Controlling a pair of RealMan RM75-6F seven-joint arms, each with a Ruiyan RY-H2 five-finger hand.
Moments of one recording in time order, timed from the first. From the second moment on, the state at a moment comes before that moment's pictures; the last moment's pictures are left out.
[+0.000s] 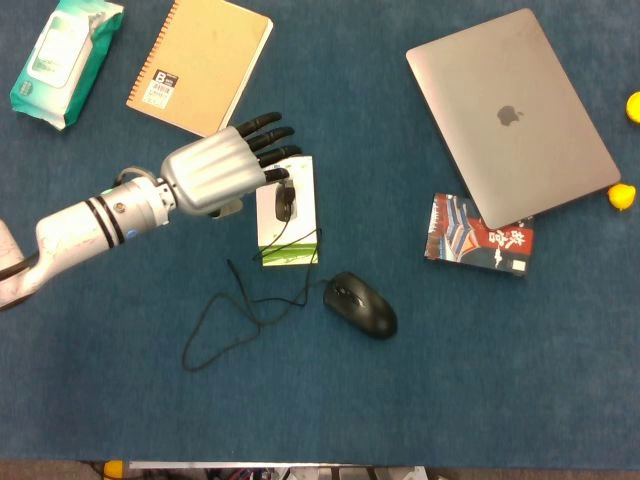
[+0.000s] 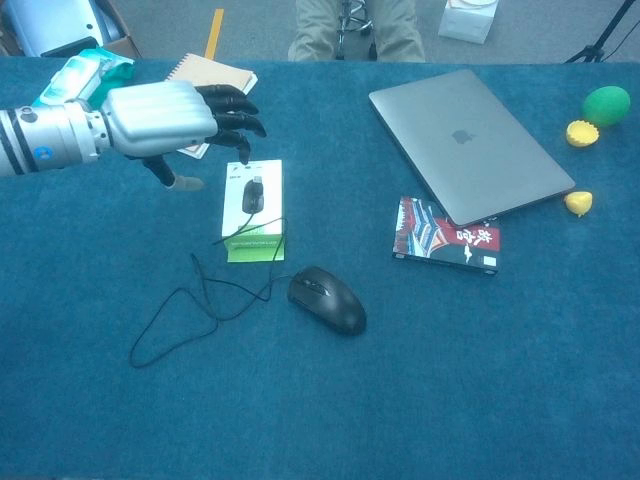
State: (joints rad) left arm -0.92 -1.40 0.06 -1.09 1.96 1.00 -0.27; right arm 0.09 -1.06 0.06 -1.71 -1.47 1.43 -0.08
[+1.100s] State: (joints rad) left arm -1.06 -1.56 0.15 -0.89 1.97 1.01 -0.21; right arm 0.10 -1.06 0.07 -1.70 -1.43 1.40 -0.10
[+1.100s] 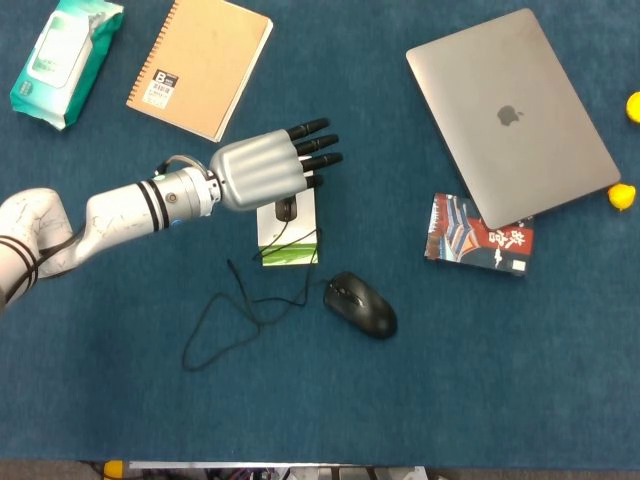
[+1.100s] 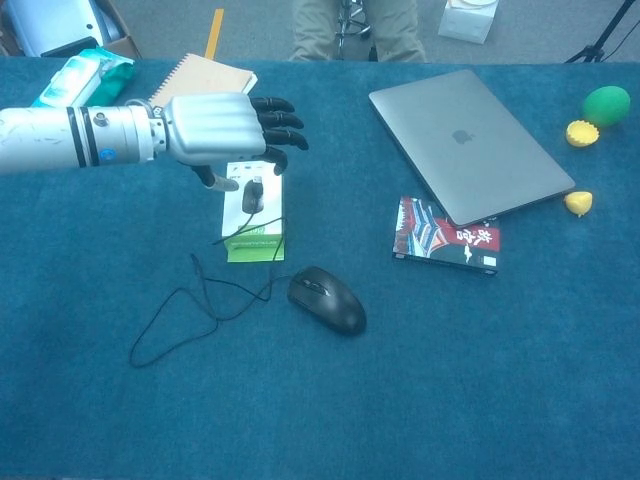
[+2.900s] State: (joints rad) left arm -1.08 -1.61 0.22 -0.84 1.91 1.01 -0.16; right arm 0.09 -1.06 0.07 -1.67 -1.42 1.41 -0.06
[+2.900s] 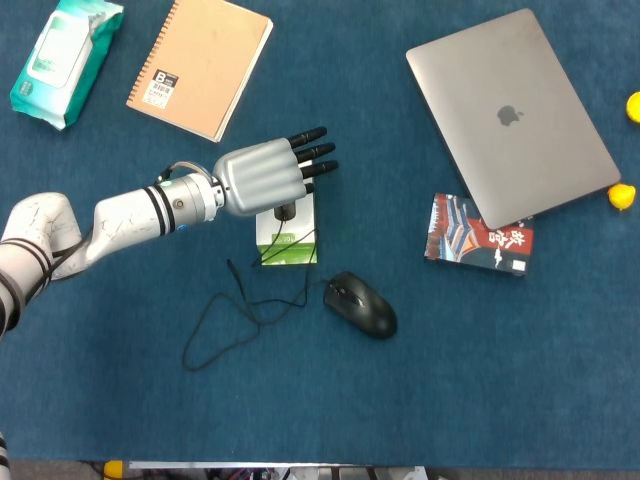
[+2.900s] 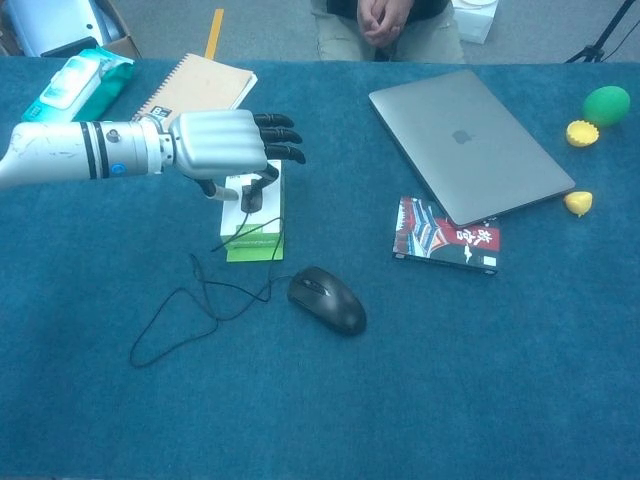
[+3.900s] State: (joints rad) left arm -1.05 -1.60 0.23 -0.88 1.89 1.01 -0.13; right arm 0.08 -1.05 0.07 -1.68 -1.42 1.43 -0.06
